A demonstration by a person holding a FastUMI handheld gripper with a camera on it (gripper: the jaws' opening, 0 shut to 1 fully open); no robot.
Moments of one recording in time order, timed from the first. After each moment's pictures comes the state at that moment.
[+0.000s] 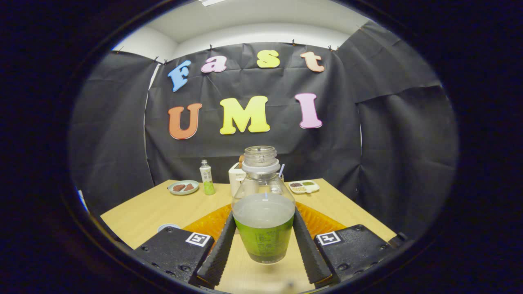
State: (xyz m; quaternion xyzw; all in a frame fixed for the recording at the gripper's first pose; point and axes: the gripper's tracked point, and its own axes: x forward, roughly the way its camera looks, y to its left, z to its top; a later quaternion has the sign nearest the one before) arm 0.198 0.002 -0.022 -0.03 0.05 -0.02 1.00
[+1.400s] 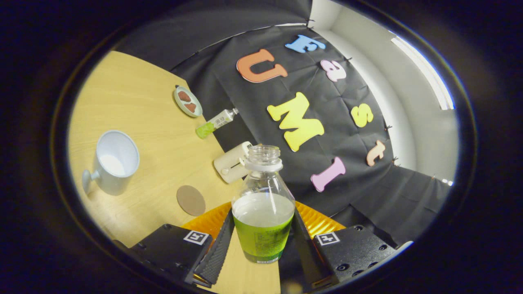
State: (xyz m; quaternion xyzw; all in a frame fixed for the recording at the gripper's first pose) arm 0.269 0.087 -0.046 -0.53 0.05 -0.11 0.84
